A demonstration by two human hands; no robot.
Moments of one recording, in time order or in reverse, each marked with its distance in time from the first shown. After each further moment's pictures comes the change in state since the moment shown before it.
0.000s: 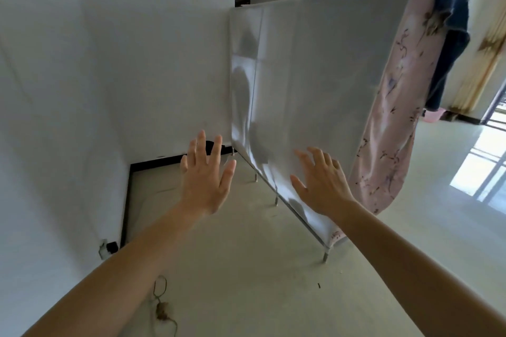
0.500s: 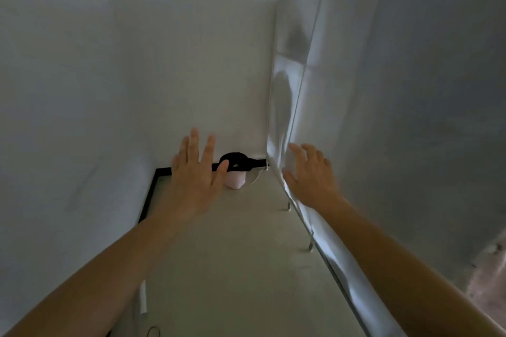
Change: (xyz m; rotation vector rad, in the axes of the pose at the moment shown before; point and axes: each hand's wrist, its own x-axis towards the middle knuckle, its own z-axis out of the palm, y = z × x) left_hand 0.368 -0.128 0.152 0.178 0.060 -0.172; right_hand 0.431 0.062 0.231 0.186 -0.077 -0.081
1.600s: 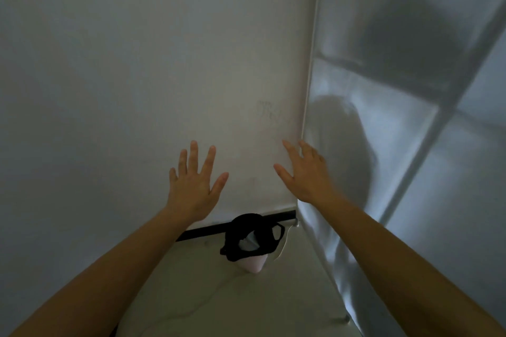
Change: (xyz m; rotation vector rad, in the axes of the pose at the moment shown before) left_hand 0.790 -0.256 0.421 0.175 -0.262 -0.075; right_hand 0.831 0.110 0.443 0.166 -0.112 0.040
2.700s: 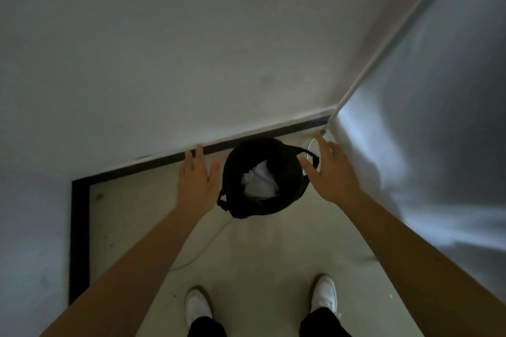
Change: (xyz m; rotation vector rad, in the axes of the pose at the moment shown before) left_hand 0.254 -0.208 0.563 -0.453 -0.495 -0.394; right_hand 0.171 0.143 0.578 0.117 -0.466 0.472
